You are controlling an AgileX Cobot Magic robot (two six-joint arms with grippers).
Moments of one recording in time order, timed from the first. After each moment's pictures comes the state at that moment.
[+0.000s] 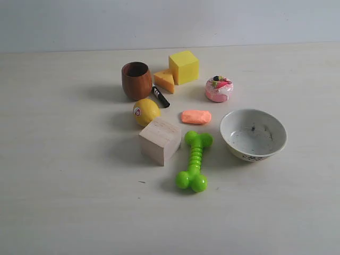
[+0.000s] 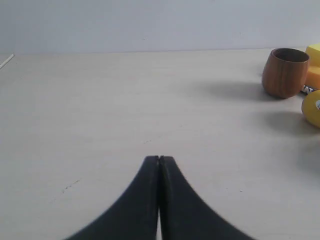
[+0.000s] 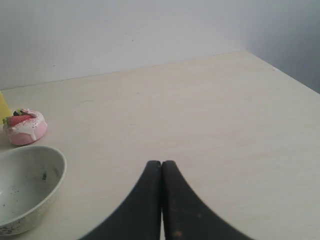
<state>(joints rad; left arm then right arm) -0.04 0.01 0.00 0.02 0.37 0.01 -0.16 0.01 0.00 -0.03 0.34 0.10</state>
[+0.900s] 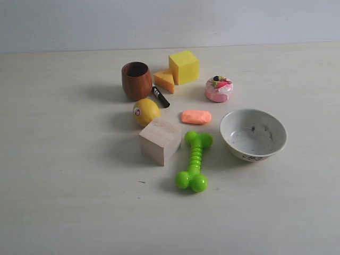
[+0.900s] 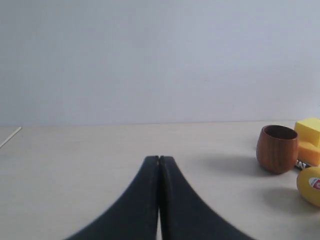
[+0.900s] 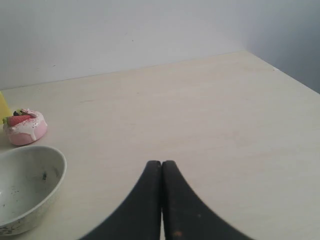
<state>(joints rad) -0.04 0.01 0.00 0.02 0.12 0.01 -0.16 0.01 0.00 -0.03 0.34 0.10</state>
